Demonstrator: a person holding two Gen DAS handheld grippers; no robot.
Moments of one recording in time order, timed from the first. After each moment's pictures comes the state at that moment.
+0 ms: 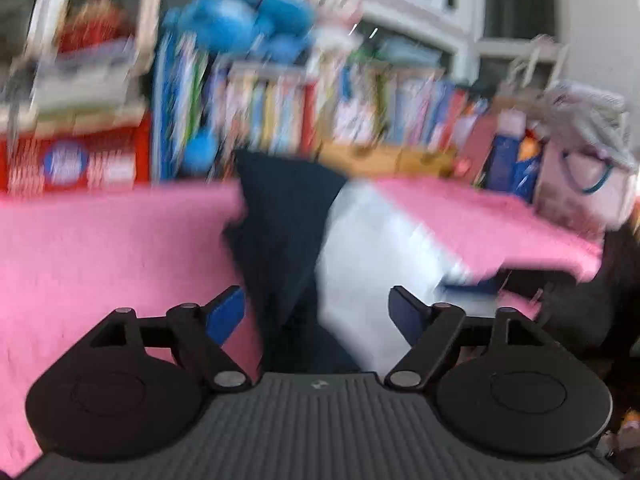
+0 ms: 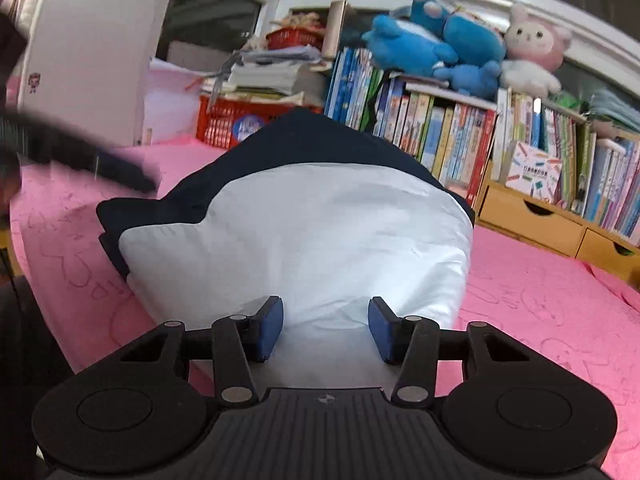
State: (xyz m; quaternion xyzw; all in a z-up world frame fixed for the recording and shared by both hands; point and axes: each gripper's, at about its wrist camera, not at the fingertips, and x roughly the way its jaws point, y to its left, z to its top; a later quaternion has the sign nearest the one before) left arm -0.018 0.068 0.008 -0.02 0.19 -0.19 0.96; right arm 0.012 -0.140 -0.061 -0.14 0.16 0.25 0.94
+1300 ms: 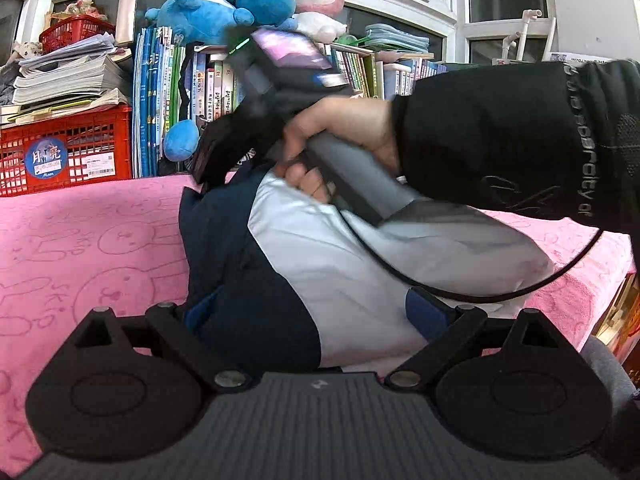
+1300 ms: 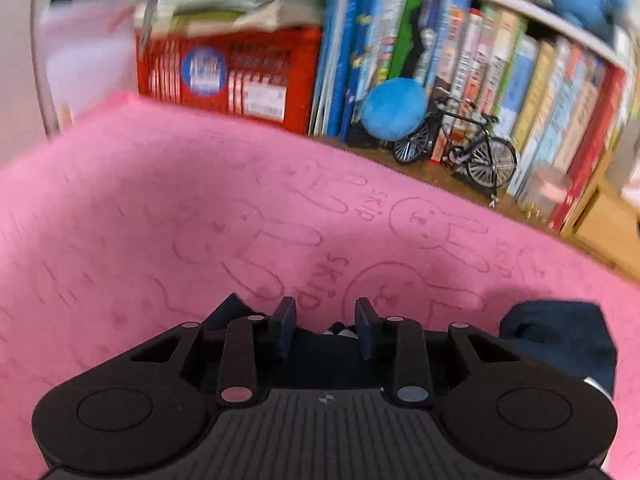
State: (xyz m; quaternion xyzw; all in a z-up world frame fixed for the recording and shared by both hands) left arm 0.000 0.029 -0.058 0.01 0.19 -0.17 0.97; right arm 0.273 -0.005 -0.014 -0.13 0.34 0.24 0.90
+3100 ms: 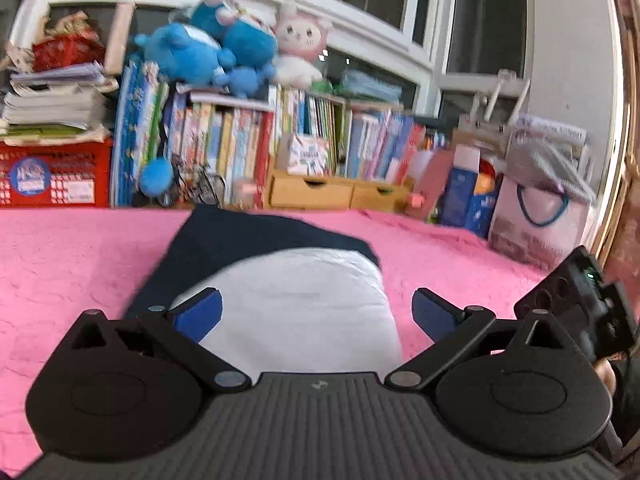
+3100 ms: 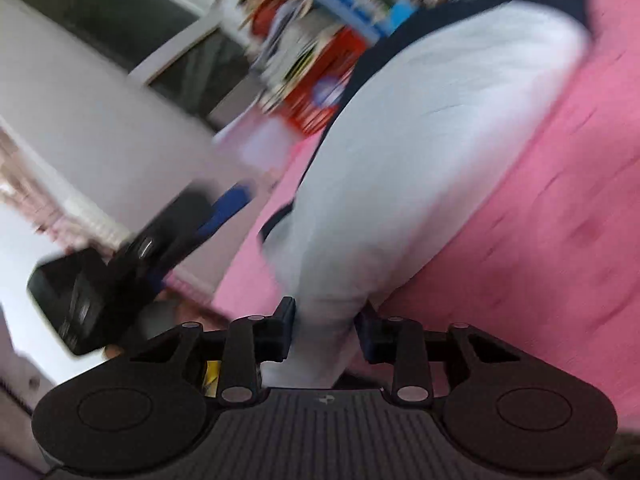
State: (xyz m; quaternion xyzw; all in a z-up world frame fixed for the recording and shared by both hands) left arm -0.028 0.040 0.007 -0.05 0.18 -0.22 0.96; right arm 0.017 -0.185 -0.062 0.27 0.41 0.45 0.75
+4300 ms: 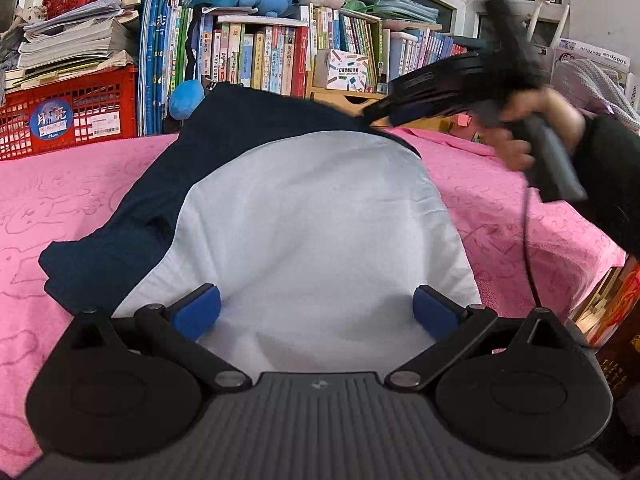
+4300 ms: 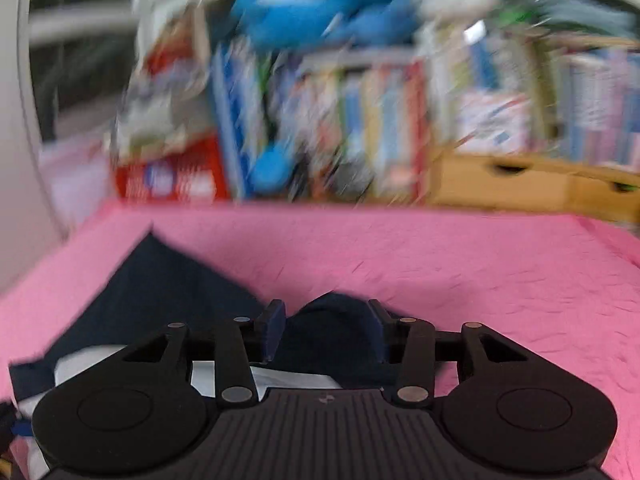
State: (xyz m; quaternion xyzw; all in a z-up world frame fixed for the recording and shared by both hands) left arm -0.013 0.042 -0.056 -0.01 0.26 -0.17 0.95; right arm 0.186 -0.159 0.001 -0.02 0.30 0.22 0.93
